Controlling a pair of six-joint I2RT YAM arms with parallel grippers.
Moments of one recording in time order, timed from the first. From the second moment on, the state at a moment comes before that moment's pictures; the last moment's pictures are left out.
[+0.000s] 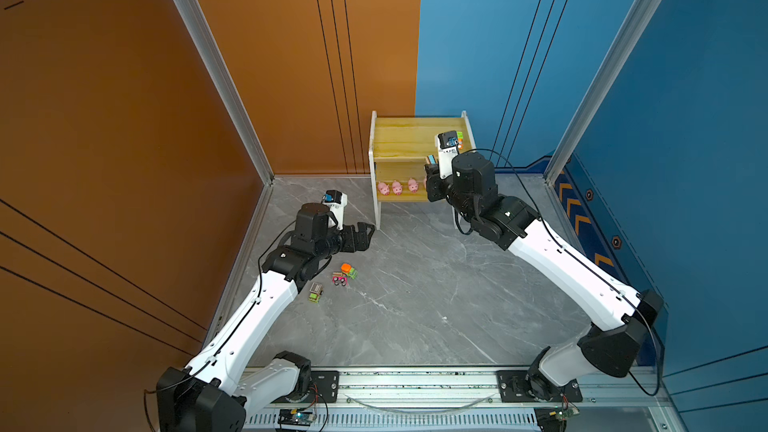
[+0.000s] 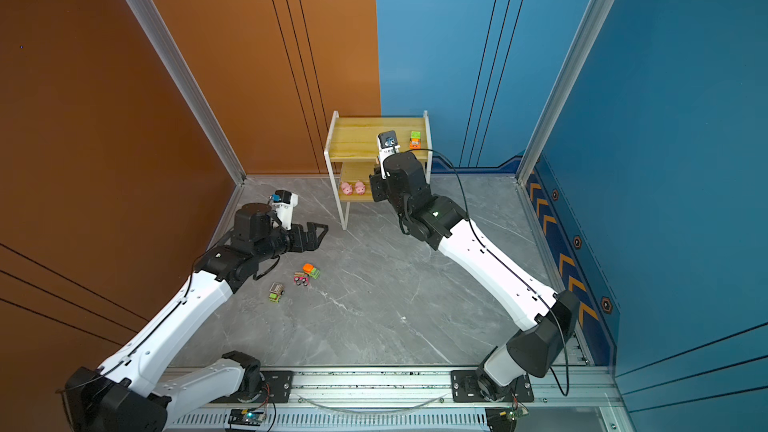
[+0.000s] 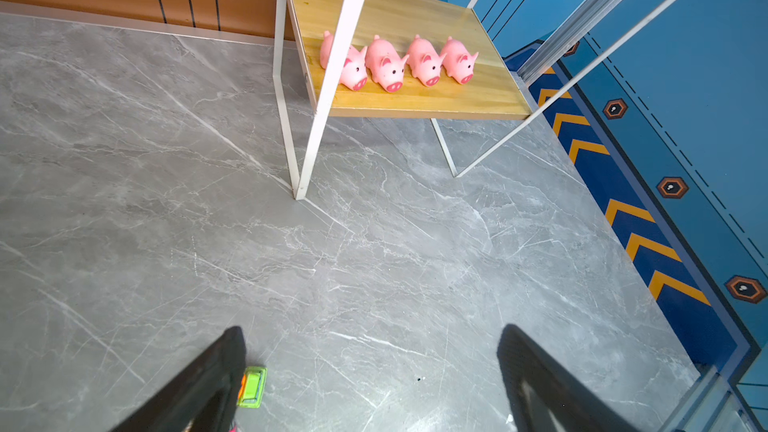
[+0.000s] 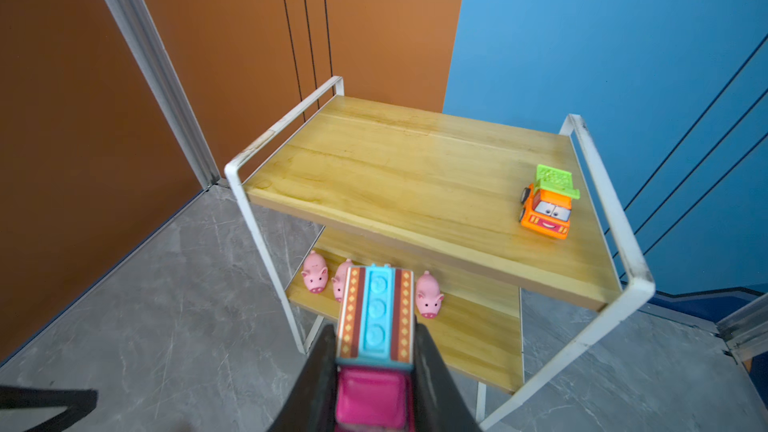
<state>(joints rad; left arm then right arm) -0.33 1.10 0.97 -0.43 0.20 -0.34 0.72 1.58 1.73 -0.42 0.39 0.10</state>
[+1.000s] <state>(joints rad) -0.38 1.12 0.97 -0.42 0.20 -0.34 0.56 1.98 2.19 -0.55 0.42 0.14</state>
